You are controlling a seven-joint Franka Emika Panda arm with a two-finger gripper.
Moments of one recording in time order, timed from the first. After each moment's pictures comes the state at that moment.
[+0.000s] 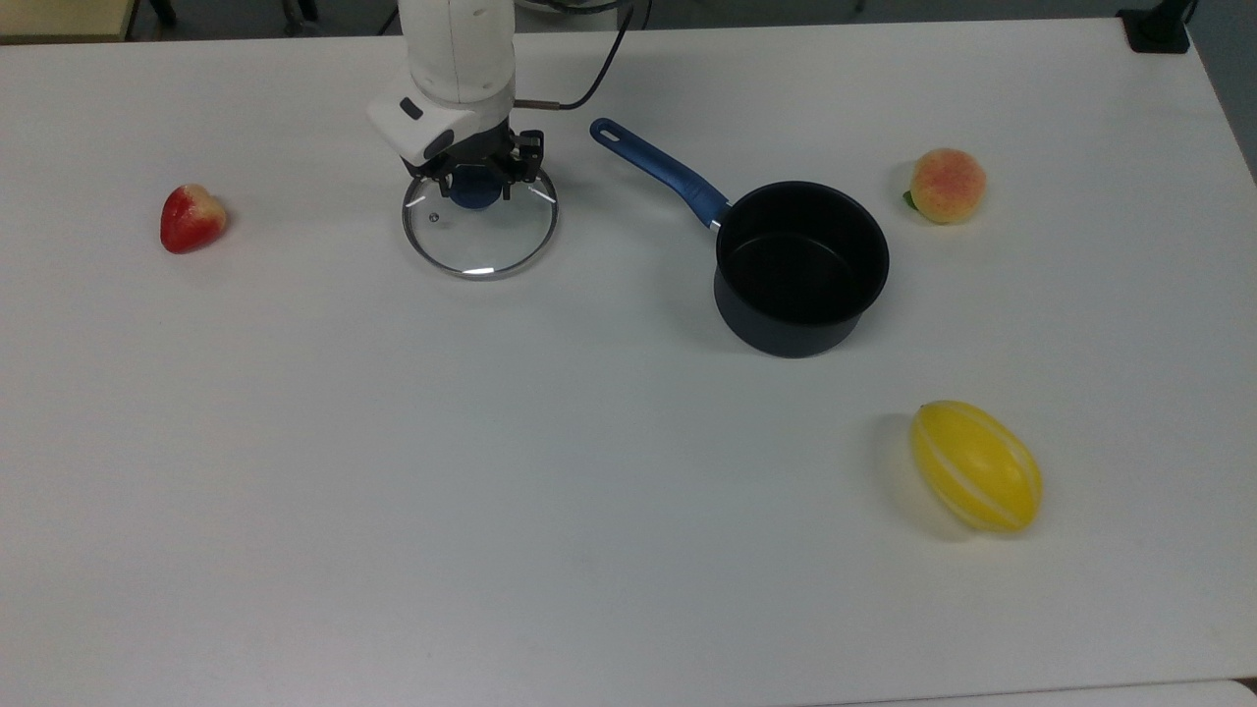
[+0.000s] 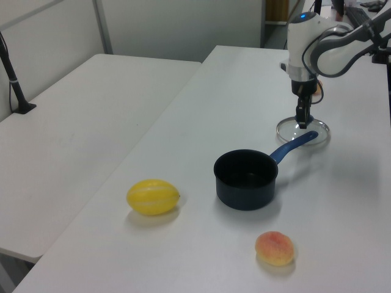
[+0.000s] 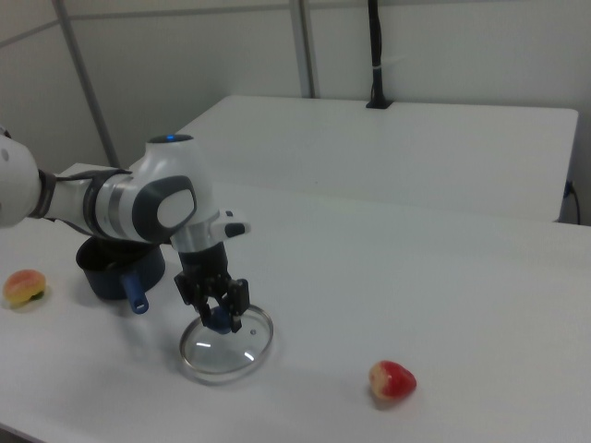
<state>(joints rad) -0.01 0.11 0.01 -2.13 -0.14 2.15 -0.01</state>
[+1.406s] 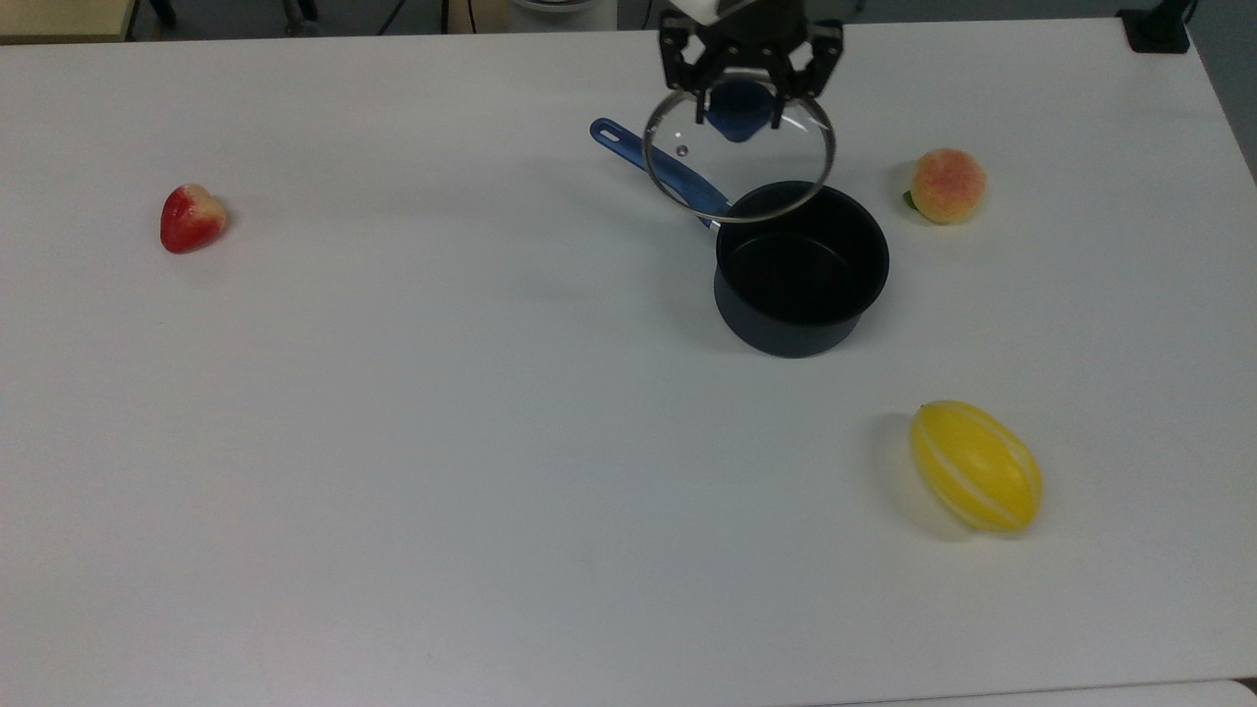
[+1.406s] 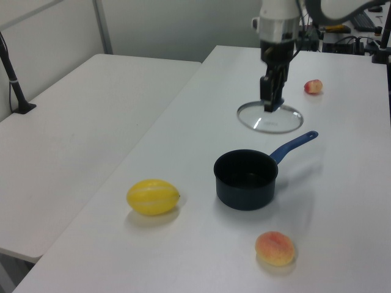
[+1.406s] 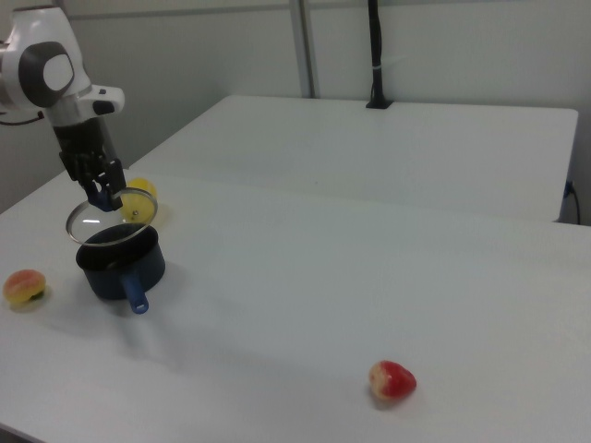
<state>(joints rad) 0.12 0.17 0.31 -1.62 -0.05 1.79 0.46</state>
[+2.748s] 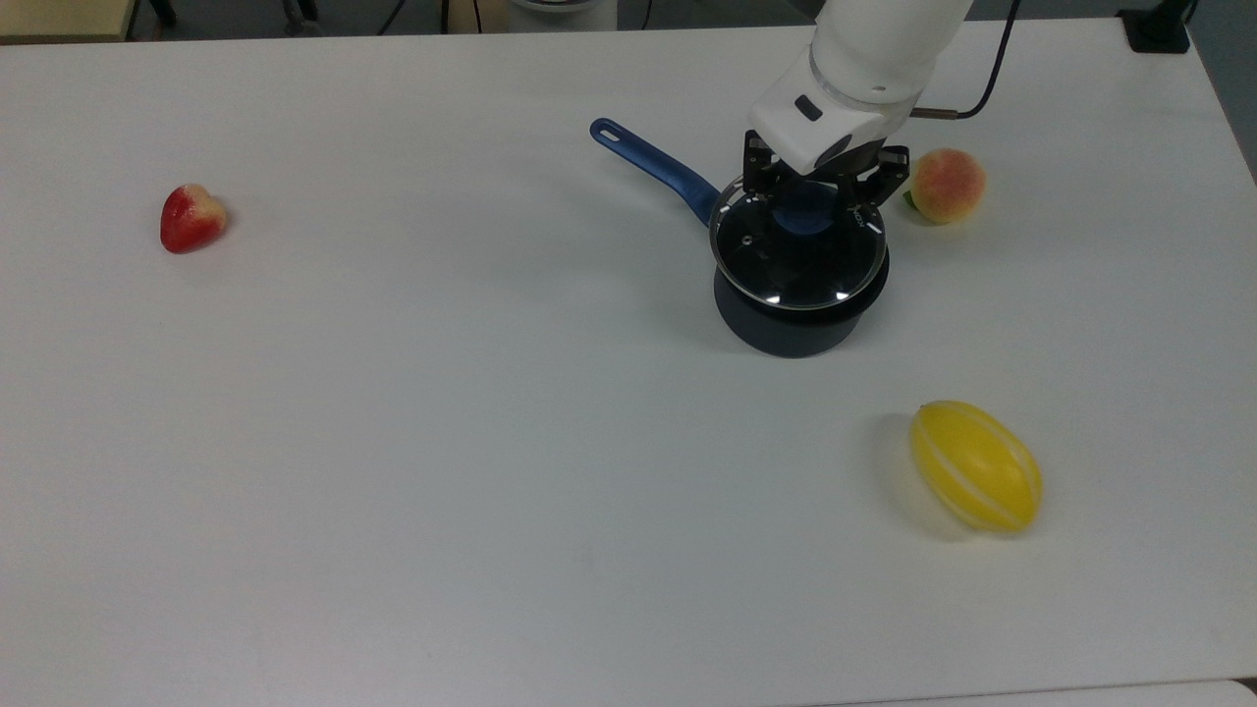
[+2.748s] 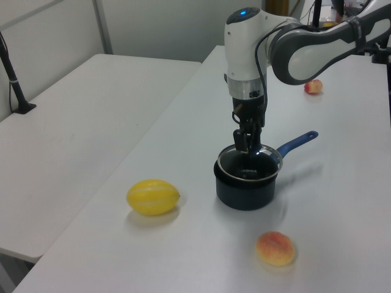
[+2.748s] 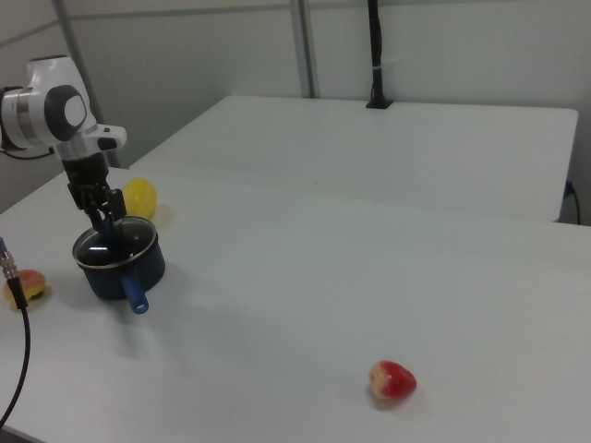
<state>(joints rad) 0.24 0.44 0.31 -1.47 -0.15 1.83 0.60</state>
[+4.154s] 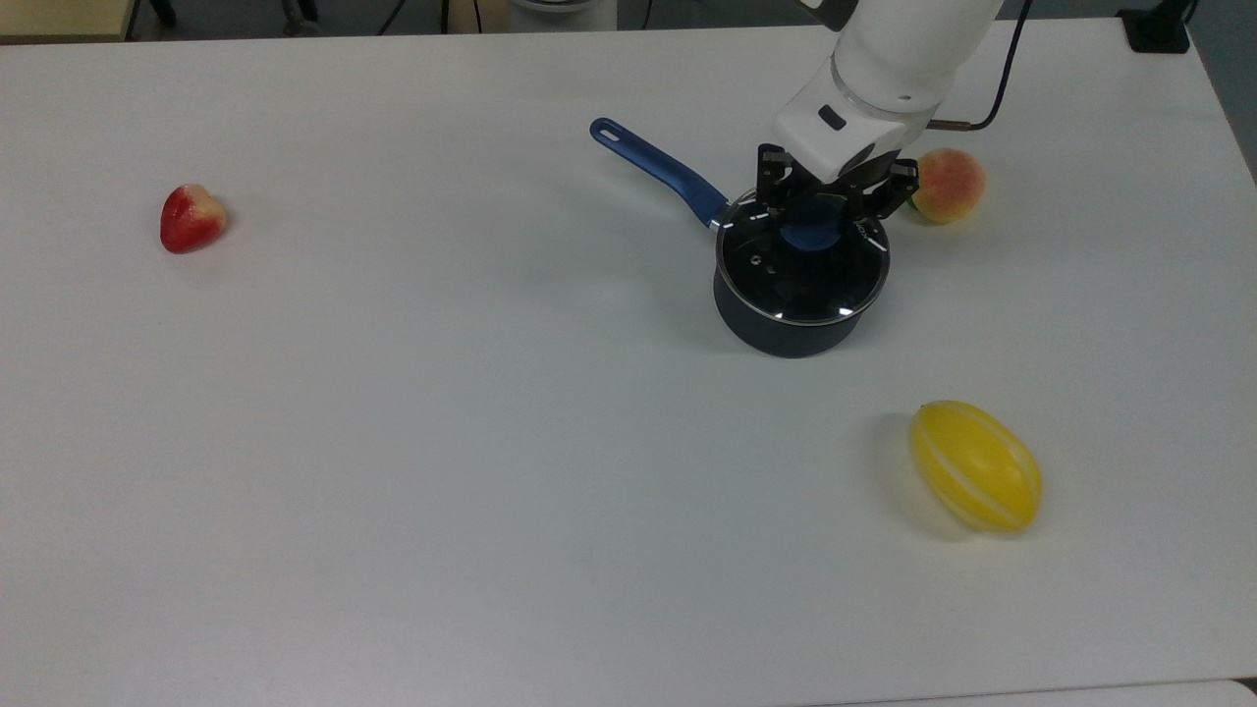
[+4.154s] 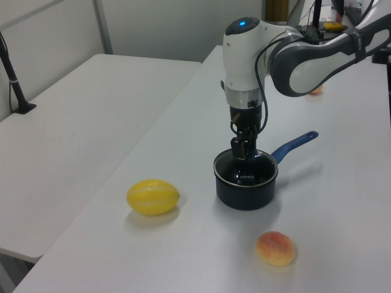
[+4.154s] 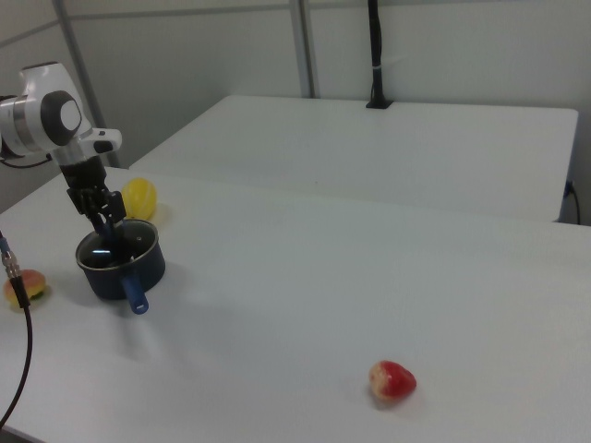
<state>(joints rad) 0.27 0.46 0.31 -1.46 -0.21 1.85 0.62</state>
